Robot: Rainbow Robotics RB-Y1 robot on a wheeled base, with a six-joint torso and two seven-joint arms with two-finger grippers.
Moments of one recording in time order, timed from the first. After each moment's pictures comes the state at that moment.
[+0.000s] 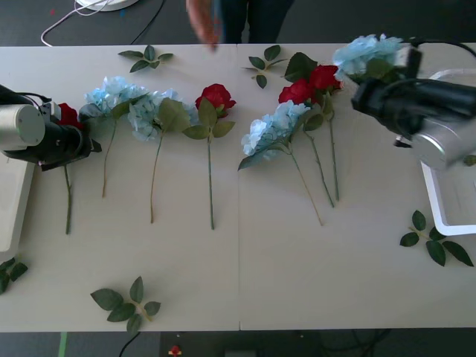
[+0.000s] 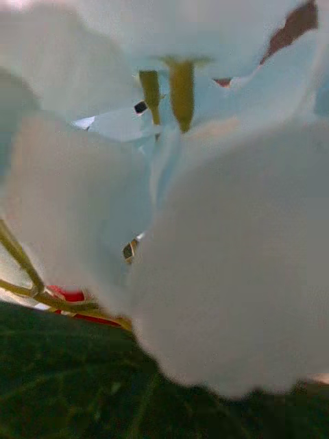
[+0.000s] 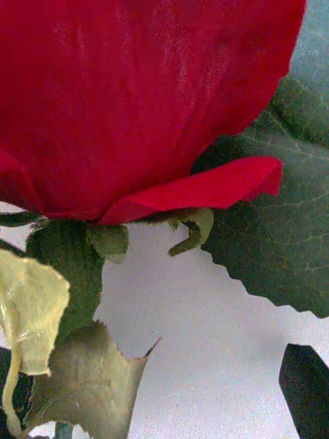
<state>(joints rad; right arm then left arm) -0.63 -0.89 0.60 -1.40 -0.66 0.39 0.67 -0.83 0.80 -0.66 -0.74 1.13 0.78 -1.25</state>
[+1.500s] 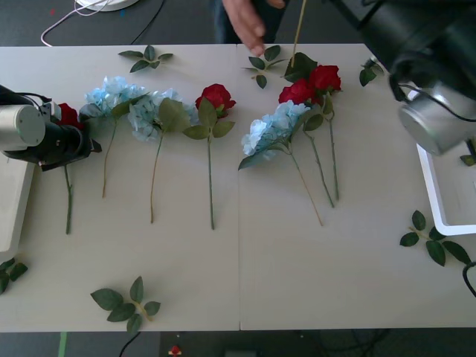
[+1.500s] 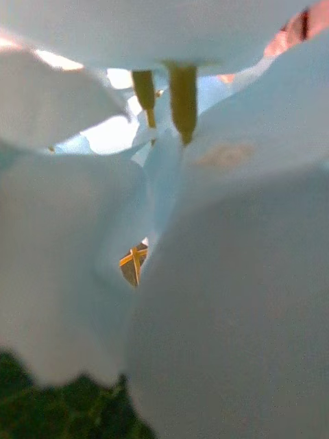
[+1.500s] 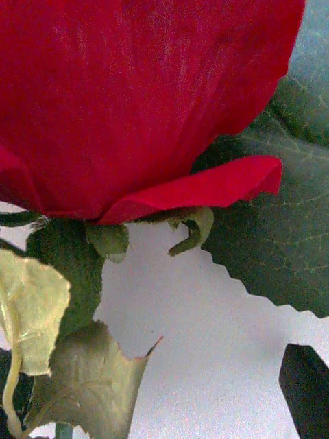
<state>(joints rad) -0.59 -0.71 0.32 -1.94 -0.23 0.13 0.74 -0.82 0.80 -0.66 -0.74 1.13 0.78 -1.25</state>
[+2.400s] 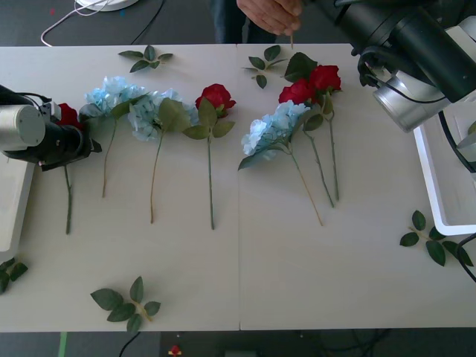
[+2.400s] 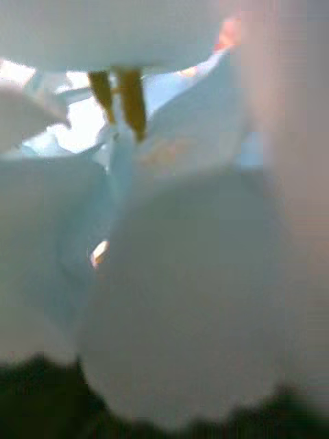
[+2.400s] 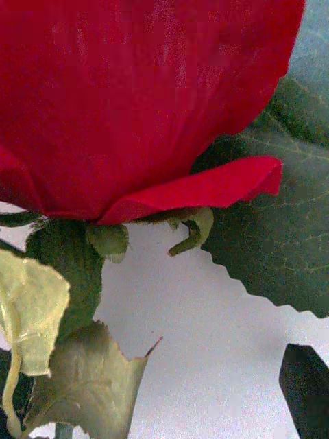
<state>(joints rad) -0.71 -0.68 0.40 -1.71 -0.09 0.04 0.78 -0.82 0.80 -0.66 -0.74 1.13 0.78 -1.25</state>
